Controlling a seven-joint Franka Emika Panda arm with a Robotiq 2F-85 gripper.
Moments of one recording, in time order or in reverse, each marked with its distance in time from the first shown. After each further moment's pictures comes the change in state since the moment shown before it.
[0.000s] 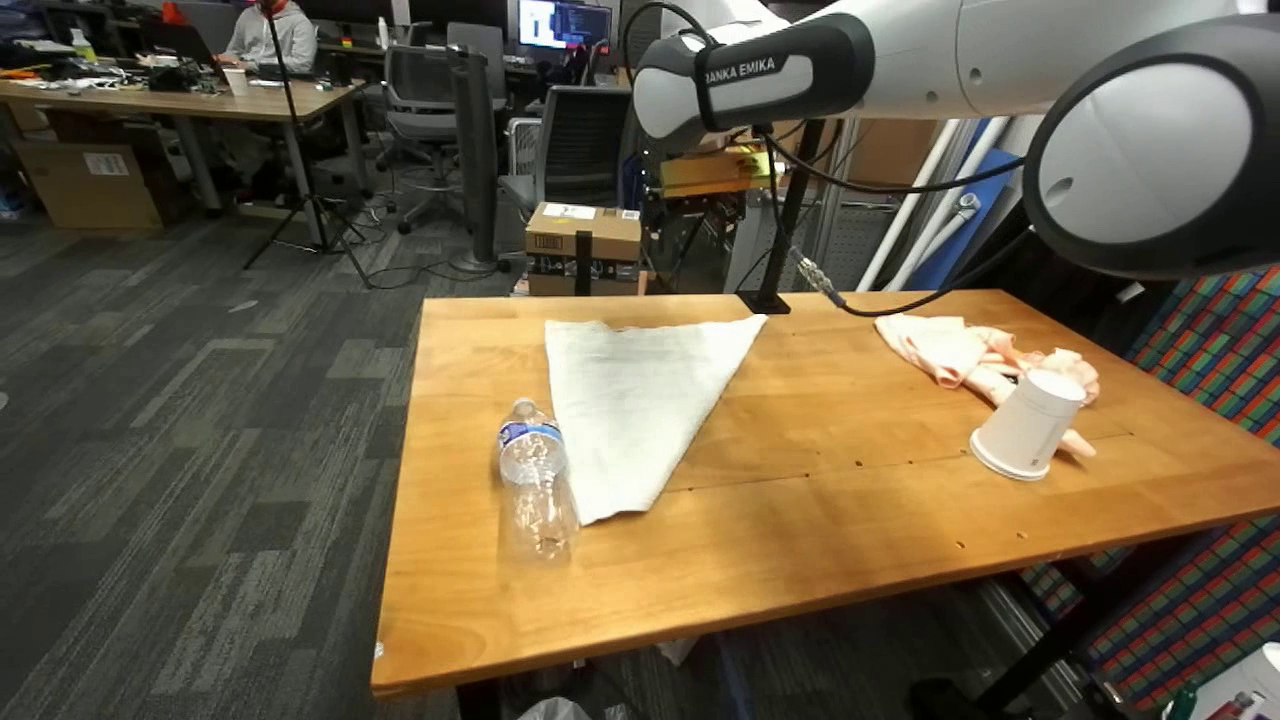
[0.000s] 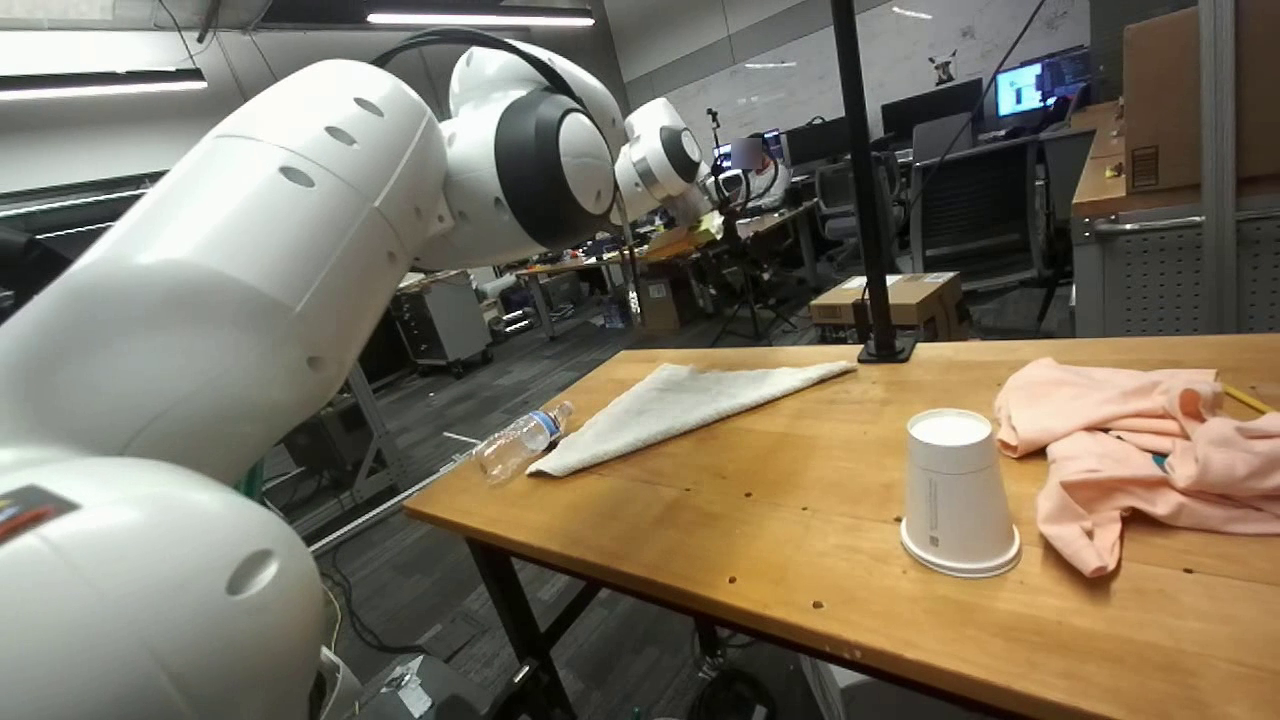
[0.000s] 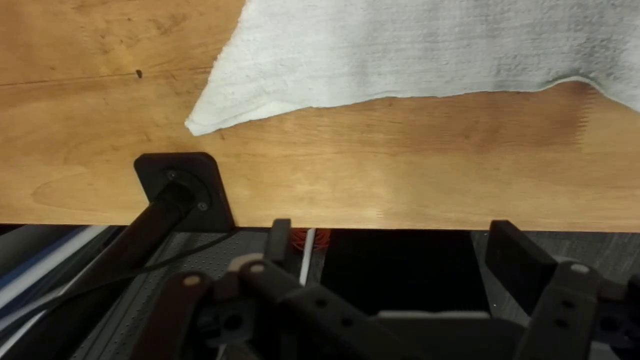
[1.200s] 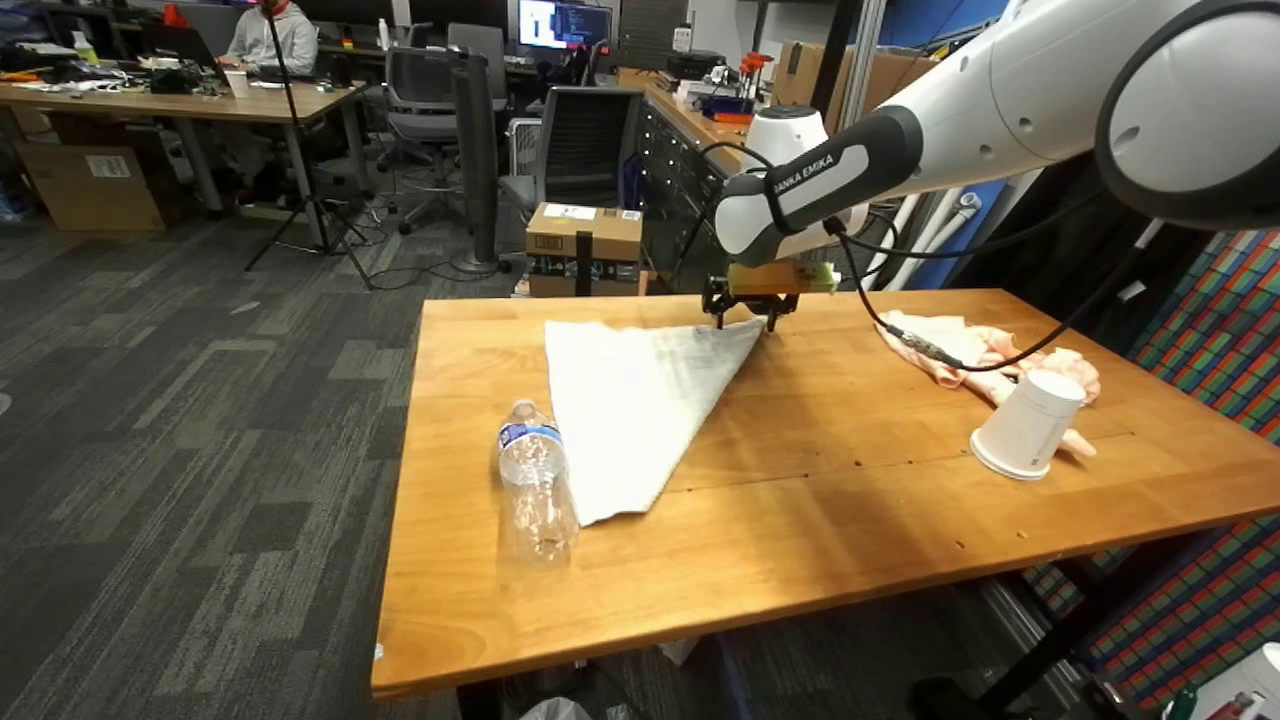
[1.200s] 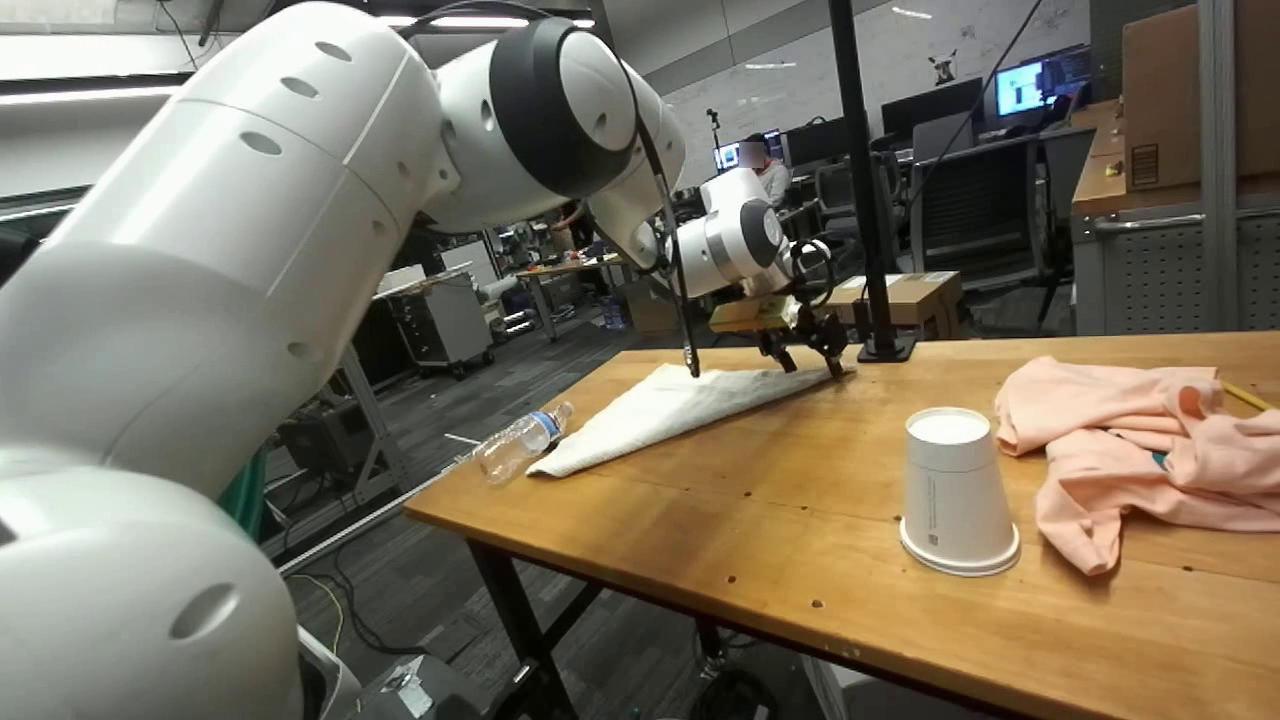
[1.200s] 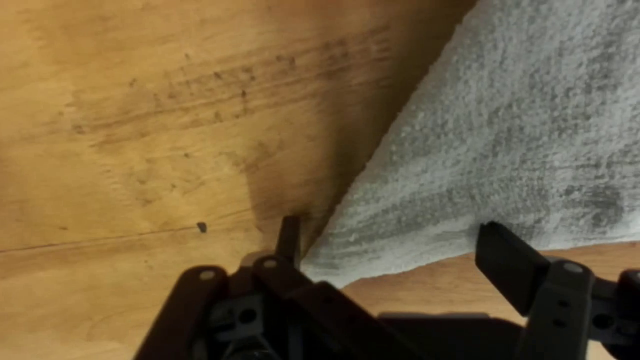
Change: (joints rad) arm -0.101 -0.093 -0.081 -0.480 0.105 0.391 0.000
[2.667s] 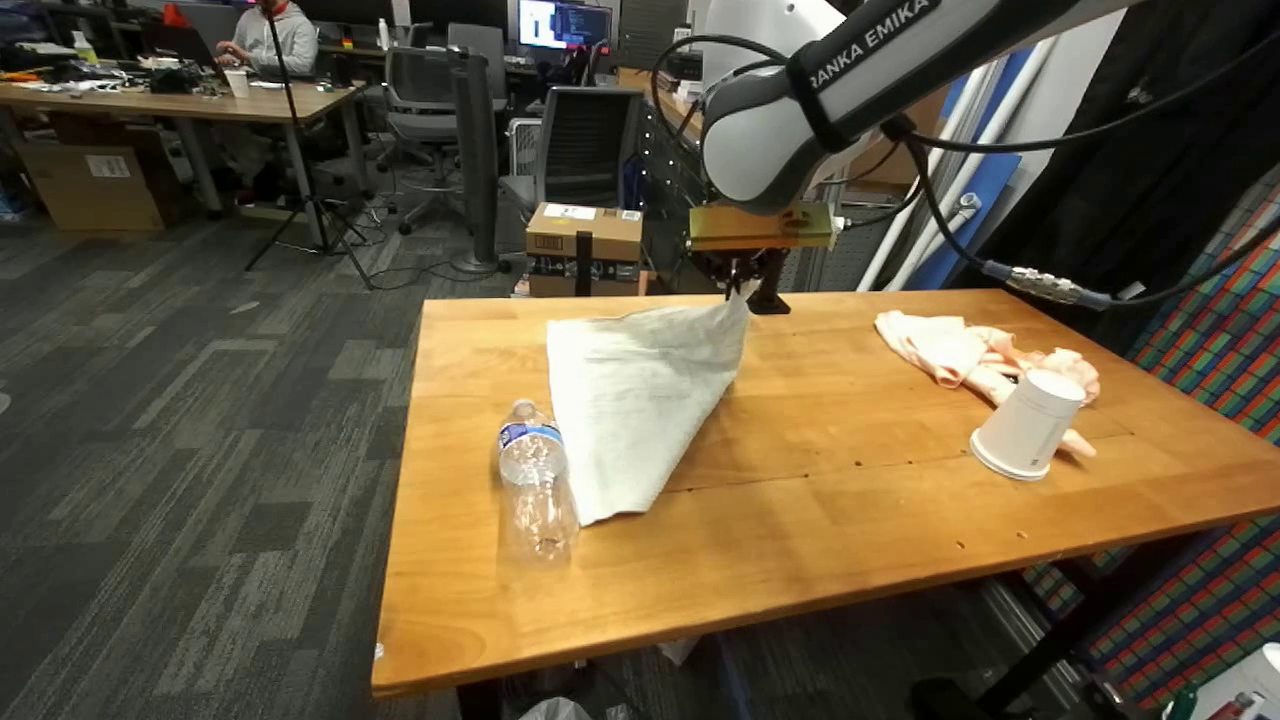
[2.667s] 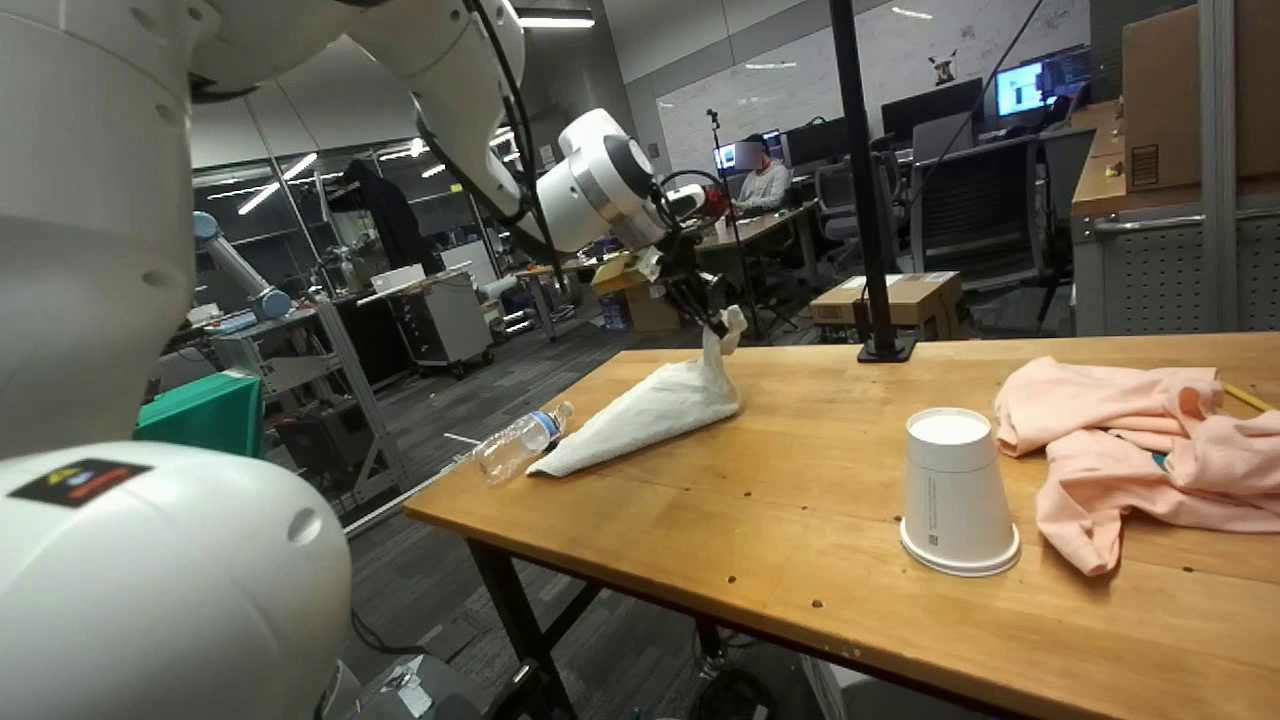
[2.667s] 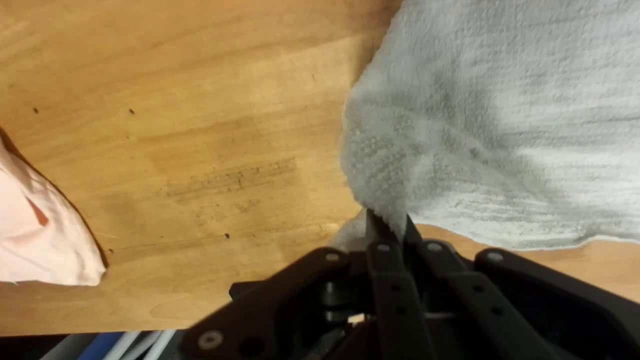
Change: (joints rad) arm 0.267 -0.480 -0.088 -0.499 -0.163 -0.002 0.360
